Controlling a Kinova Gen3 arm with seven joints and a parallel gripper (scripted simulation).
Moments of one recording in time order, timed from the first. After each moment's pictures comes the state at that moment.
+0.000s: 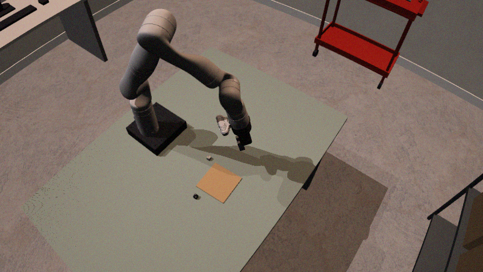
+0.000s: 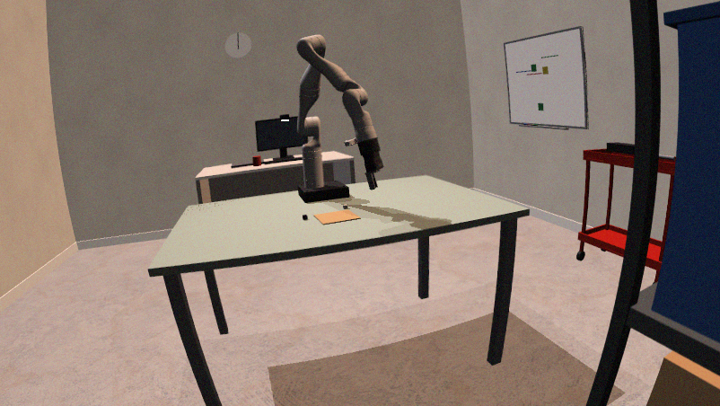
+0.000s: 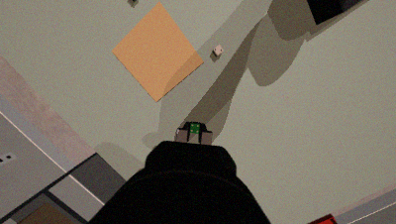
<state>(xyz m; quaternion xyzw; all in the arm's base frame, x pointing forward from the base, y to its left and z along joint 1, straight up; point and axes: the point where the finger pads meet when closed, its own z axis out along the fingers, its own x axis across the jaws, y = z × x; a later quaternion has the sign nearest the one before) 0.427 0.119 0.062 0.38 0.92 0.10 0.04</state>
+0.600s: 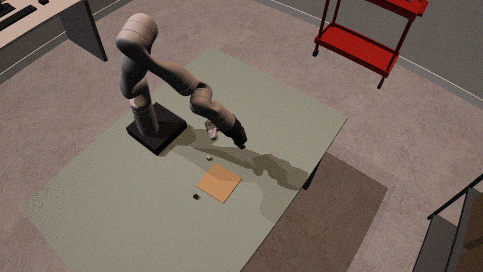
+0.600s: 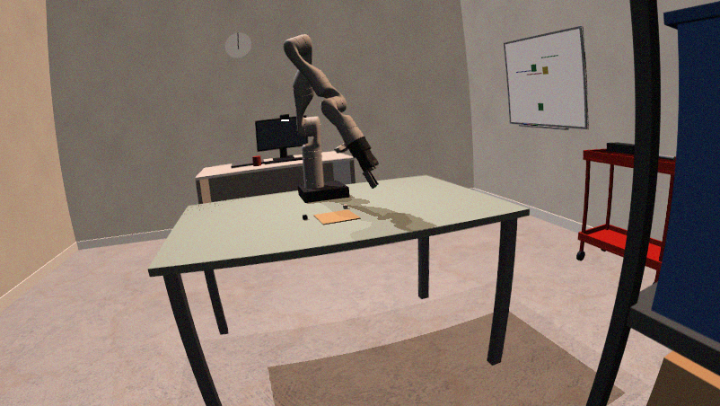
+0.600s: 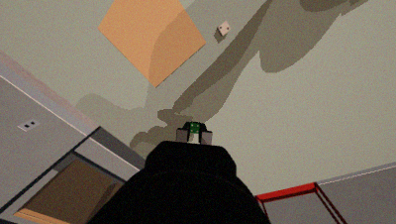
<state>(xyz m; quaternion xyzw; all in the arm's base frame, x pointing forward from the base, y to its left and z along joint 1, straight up) 0.424 0.121 0.067 0.36 0.90 0.24 0.10</state>
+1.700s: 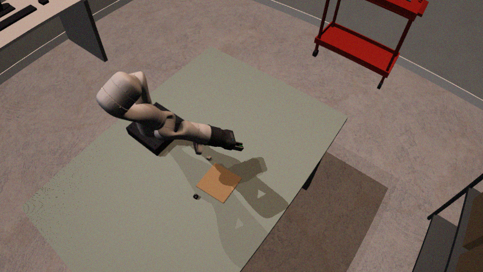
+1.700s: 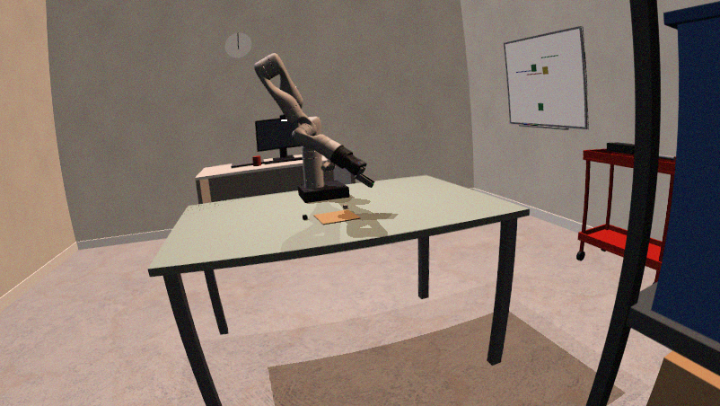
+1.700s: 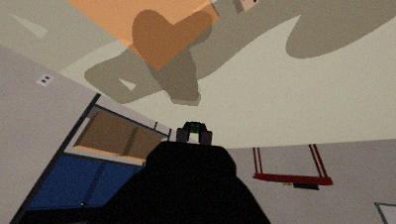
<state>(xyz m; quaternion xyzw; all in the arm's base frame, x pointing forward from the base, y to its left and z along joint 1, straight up) 0.422 0.104 0.070 0.33 0.81 0.44 0.20</state>
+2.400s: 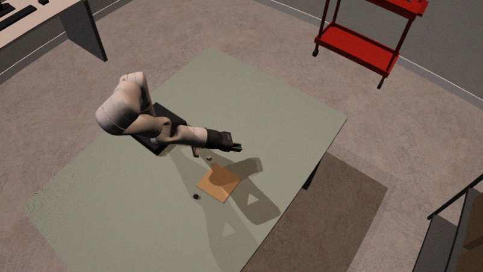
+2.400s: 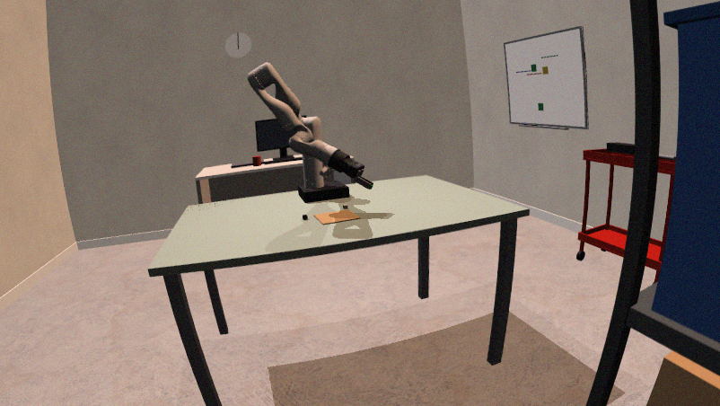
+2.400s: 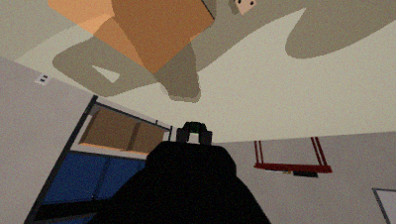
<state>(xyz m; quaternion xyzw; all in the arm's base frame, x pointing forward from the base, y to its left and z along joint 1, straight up) 0.417 0.101 0.062 0.34 0.79 0.48 0.20</state>
